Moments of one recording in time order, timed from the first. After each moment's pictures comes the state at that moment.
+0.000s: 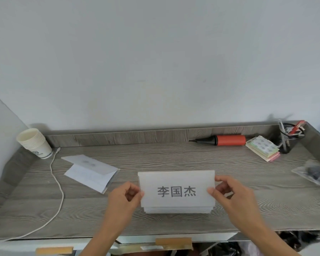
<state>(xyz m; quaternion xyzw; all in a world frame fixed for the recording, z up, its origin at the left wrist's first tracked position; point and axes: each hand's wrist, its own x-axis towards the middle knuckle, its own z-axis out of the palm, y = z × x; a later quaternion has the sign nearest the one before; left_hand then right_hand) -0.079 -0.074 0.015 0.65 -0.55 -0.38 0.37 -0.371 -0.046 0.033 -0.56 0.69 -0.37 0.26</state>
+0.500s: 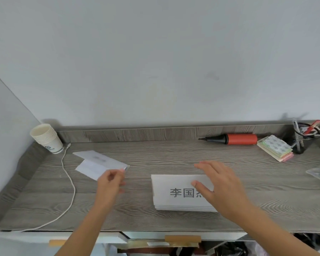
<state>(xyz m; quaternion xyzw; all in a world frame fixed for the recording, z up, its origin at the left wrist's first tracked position) -0.019 -0.115 0.005 0.70 -0.38 -0.42 0.44 -0.324 -0.075 0.042 -0.76 0.60 -0.24 -0.02</state>
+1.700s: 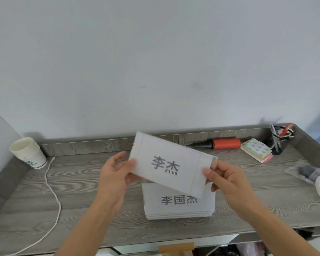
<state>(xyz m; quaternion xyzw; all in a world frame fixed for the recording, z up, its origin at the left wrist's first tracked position) -0.082 -0.111 0.098 0.51 -0.33 -0.57 0.56 -0.341 -0.064 0.093 -0.50 0.53 -0.50 0.47</state>
